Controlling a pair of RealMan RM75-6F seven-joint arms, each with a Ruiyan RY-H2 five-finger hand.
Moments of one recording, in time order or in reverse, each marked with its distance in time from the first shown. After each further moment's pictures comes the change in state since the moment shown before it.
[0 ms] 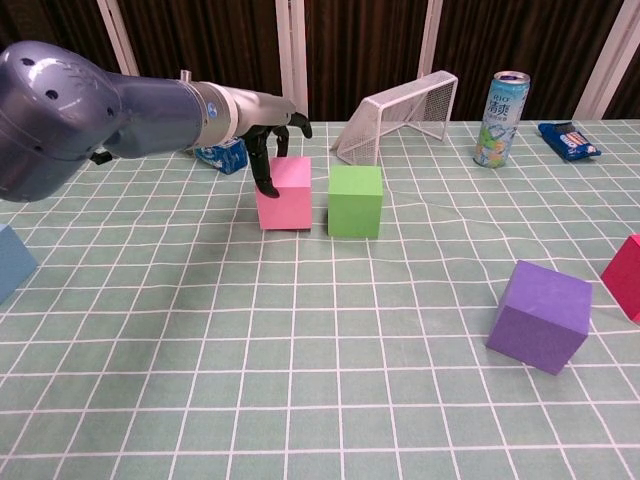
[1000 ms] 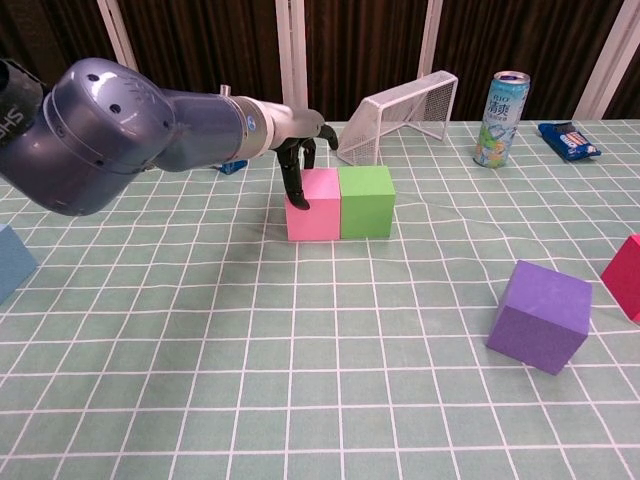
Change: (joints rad) left arm -0.067 -0.083 -0.008 0.069 -0.064 -0.016 -0.006; right arm 0.003 0.003 0.000 -0.005 0.004 -0.010 0.012
